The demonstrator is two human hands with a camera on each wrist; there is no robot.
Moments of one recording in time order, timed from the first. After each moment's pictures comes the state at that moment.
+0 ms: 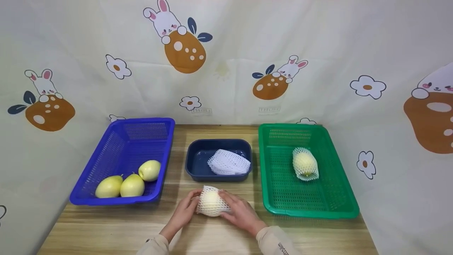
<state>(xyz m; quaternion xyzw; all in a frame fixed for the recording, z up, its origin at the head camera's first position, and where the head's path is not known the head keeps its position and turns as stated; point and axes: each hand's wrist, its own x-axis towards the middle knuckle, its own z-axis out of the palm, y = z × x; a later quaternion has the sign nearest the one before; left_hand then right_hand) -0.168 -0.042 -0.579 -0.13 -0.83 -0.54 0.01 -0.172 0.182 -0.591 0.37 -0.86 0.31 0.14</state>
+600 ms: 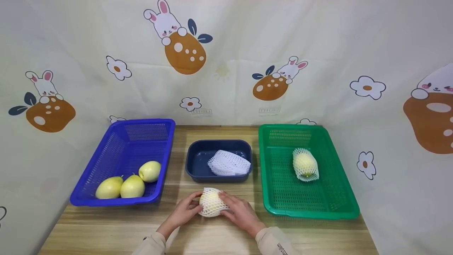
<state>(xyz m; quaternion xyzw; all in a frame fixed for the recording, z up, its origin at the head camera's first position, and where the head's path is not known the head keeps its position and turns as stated) -0.173 -0.053 -0.576 -0.18 -0.83 -0.53 -0.05 -0.173 0.181 -0.592 0.38 -0.85 0.31 0.17</state>
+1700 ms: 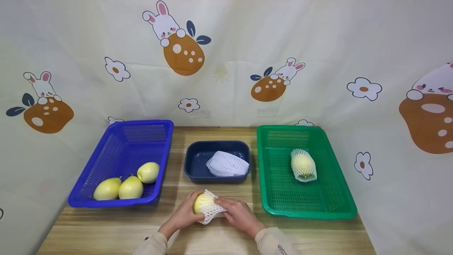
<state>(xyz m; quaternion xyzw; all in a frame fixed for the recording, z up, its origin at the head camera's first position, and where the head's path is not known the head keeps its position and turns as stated) -0.176 -0.044 -0.580 -0.20 -0.87 -0.44 -0.01 -0.172 0.180 -0.580 0.43 -0.82 0.32 0.17</state>
